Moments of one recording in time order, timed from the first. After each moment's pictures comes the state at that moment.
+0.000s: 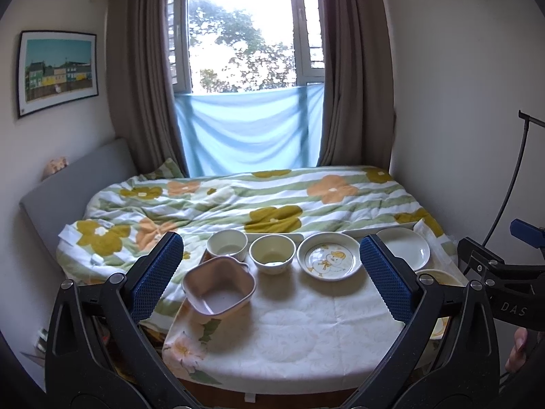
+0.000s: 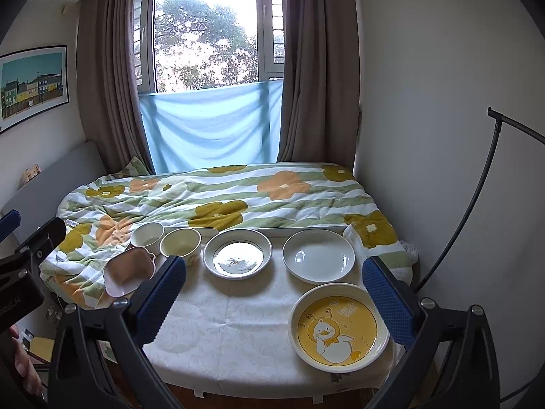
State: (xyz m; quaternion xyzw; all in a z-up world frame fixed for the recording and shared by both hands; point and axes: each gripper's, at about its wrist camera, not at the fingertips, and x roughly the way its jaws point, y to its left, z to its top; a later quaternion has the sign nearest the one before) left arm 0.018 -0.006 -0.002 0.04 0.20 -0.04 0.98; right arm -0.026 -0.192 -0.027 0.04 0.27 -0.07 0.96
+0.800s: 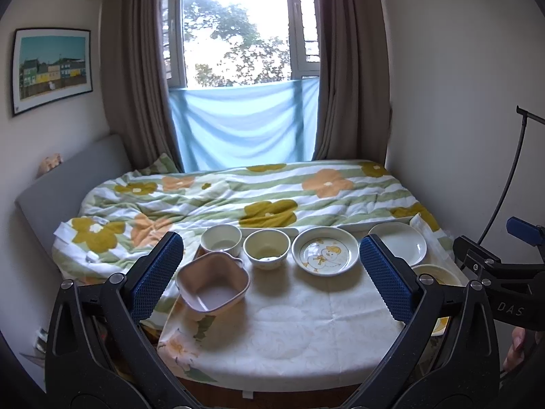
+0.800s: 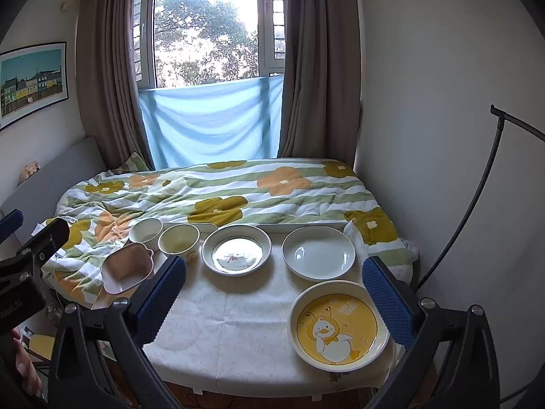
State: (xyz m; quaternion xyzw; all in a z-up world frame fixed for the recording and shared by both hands) left arm 0.026 -0.009 -0.005 0.04 0.22 -0.05 0.97; right arm -0.022 -0.190 -0.032 0.03 0.28 -0.07 0.96
